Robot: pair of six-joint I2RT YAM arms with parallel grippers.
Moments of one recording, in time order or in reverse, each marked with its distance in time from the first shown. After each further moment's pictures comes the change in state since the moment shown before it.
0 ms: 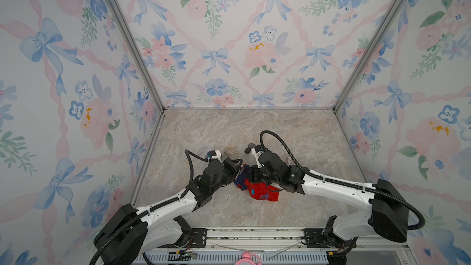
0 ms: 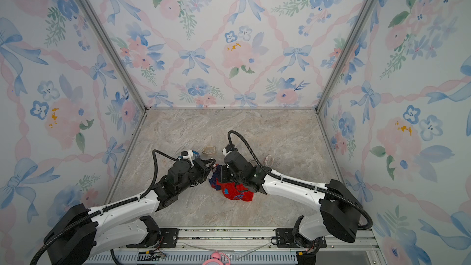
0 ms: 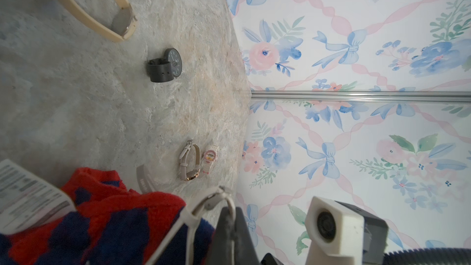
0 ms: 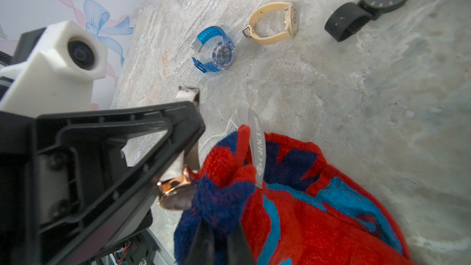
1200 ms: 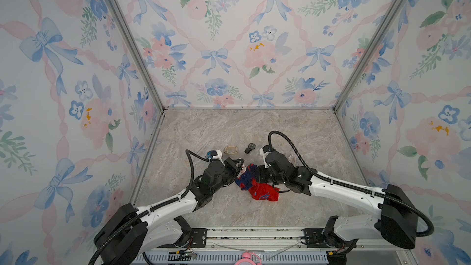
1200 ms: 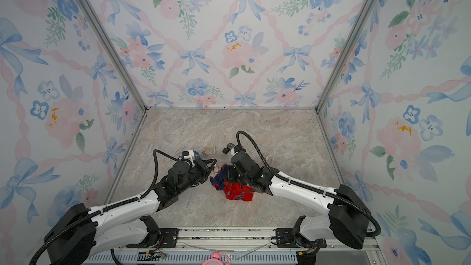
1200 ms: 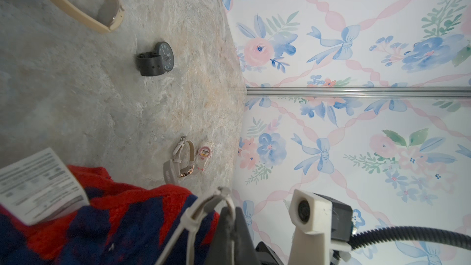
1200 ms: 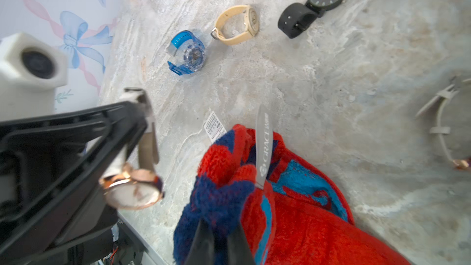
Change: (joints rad) left arm -0.012 0.001 0.000 0.018 -0.003 -0.001; right arm -0.011 -0.106 -0.039 -0.066 0.033 0.013
